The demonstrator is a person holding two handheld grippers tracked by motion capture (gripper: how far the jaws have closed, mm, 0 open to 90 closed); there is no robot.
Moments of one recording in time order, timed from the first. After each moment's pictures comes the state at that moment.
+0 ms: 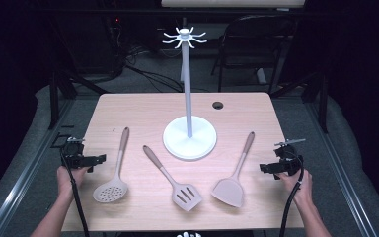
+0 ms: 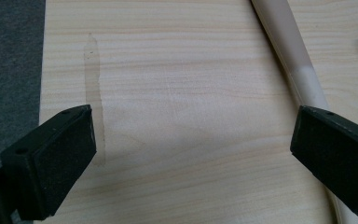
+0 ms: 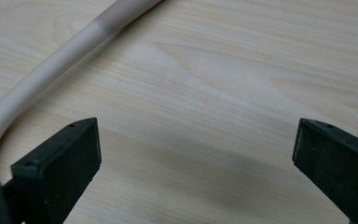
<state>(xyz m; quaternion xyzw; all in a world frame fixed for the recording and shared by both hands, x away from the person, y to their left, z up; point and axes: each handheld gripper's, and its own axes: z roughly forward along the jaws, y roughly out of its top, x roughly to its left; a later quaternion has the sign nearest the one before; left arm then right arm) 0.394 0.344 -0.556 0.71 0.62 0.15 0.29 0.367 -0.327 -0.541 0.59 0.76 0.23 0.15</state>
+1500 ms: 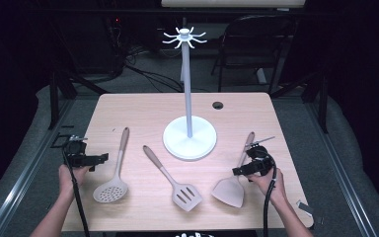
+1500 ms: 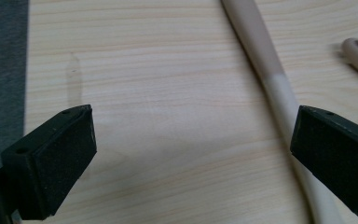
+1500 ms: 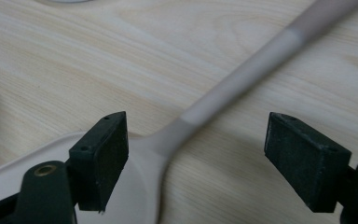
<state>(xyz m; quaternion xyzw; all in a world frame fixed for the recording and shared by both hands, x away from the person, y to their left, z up) 0.395 0.335 -0.549 0.72 0.60 0.16 0.30 0.370 -0.242 -0.538 0.56 0.79 0.25 0.04</state>
